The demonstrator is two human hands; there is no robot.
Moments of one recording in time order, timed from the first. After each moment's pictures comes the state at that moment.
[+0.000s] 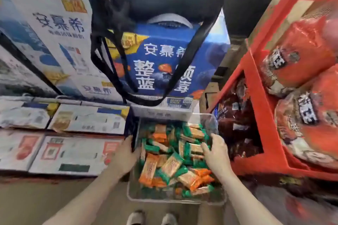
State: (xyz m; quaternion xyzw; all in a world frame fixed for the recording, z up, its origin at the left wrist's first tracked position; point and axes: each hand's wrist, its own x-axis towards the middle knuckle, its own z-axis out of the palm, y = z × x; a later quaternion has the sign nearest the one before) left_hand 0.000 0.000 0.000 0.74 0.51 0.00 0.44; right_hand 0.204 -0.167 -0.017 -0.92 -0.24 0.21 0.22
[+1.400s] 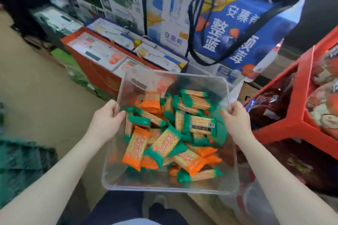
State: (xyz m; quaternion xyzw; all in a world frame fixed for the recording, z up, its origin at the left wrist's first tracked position) left_hand -0.213 -0.162 0.080 0.64 0.67 0.22 0.31; right_hand 0.112 -0.215 0.080 -0.83 -0.41 0.21 0.32
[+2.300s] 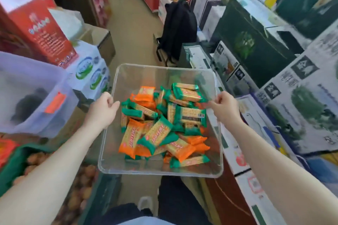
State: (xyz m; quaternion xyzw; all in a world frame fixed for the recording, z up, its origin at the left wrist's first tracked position) left_hand -0.647 0.078 0.065 0.35 0.88 0.26 0.18; right_hand -0.364 0.254 0.088 -0.62 -0.69 0.32 0.19
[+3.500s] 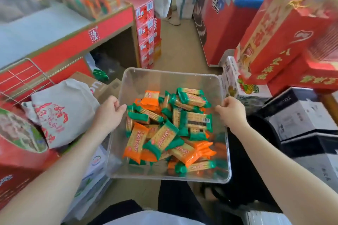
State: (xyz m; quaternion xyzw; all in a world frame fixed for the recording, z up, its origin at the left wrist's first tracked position) left_hand -1.206 0.644 0.067 0.17 0.93 0.30 0.12; right_hand -1.012 0.914 0.078 -0.49 -0.79 0.35 0.11
